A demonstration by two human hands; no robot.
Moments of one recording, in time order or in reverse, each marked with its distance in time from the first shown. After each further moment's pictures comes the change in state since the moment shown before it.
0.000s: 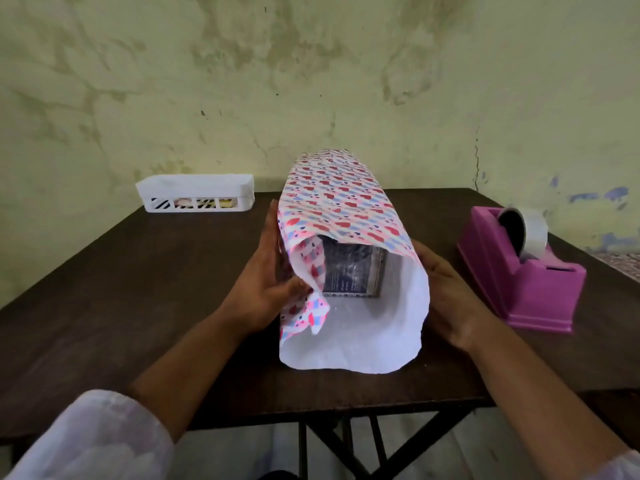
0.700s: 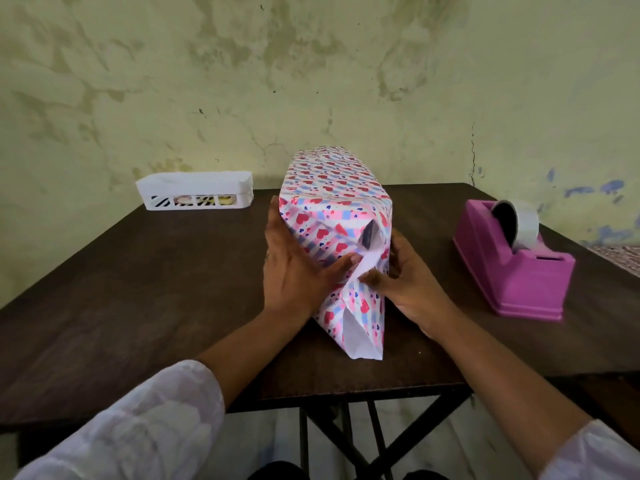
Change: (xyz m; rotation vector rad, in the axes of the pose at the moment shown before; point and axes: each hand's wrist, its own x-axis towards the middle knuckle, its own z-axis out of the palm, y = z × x) left_hand 0.015 0.007 0.053 0.314 0.361 -0.144; right_hand 0.008 0.015 0.011 -0.494 0.082 0.002
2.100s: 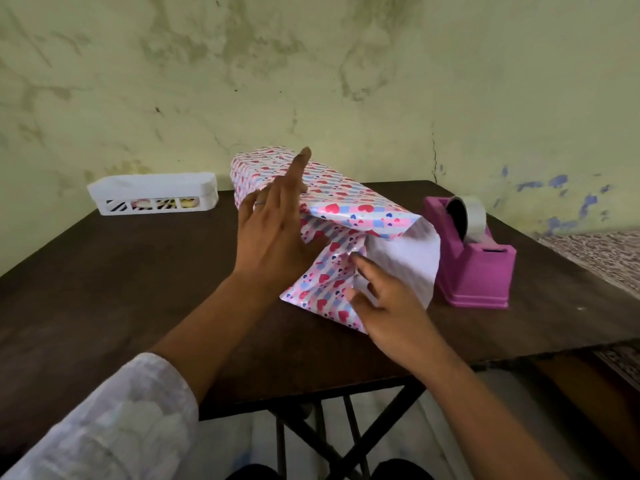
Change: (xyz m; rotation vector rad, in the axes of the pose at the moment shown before) left_hand 0.028 0.040 -0.006 0.302 0.045 0.538; right_hand -0.054 -0.014 -0.006 -0.432 0.048 -0.045
